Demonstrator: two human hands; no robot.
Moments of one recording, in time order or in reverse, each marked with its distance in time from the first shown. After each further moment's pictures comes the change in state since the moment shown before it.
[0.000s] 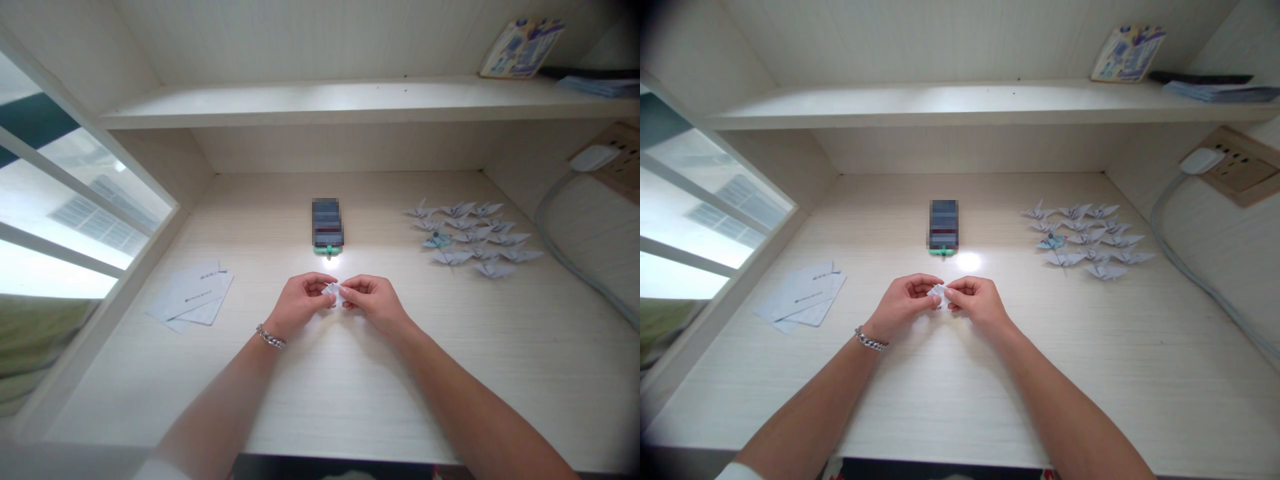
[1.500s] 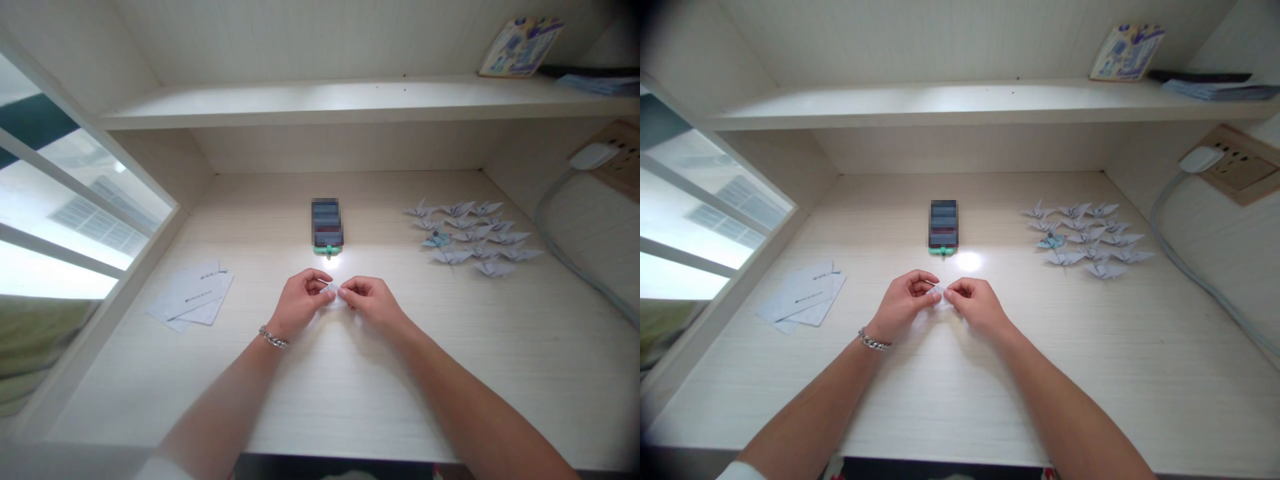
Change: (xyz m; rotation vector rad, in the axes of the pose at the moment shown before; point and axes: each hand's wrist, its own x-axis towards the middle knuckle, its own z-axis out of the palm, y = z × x) left_hand 0.000 -0.002 0.003 0.042 0.115 0.031; right_hand 0.000 -0.005 -0.002 -0.289 -0.055 -0.053
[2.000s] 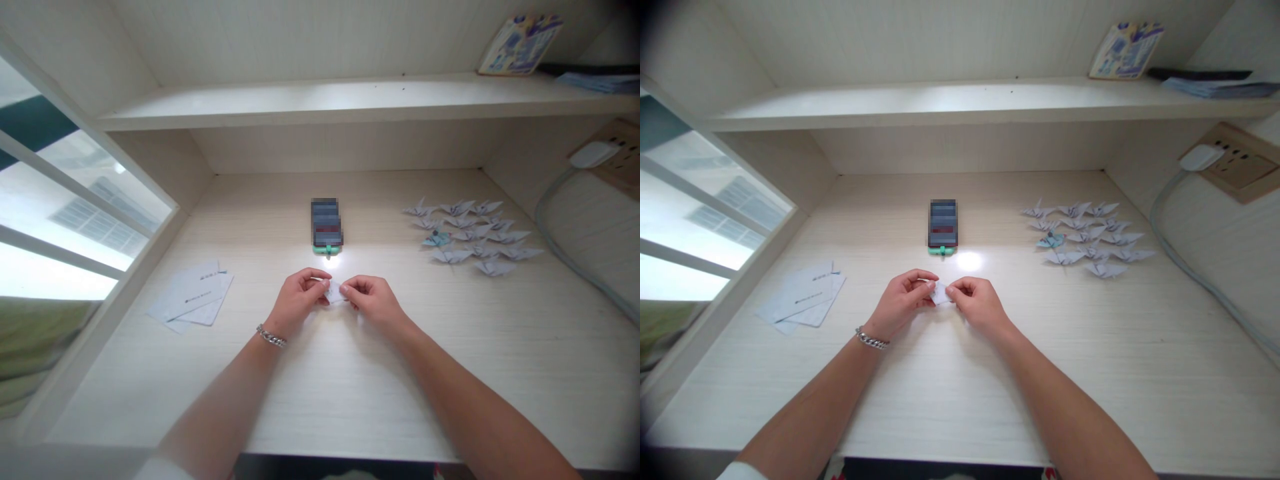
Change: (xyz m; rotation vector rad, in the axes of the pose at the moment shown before) left_hand 0.003 -0.003 -0.001 -0.086 -0.016 -0.039; right_hand 0.000 0.000 0.002 -0.003 0.066 -0.021
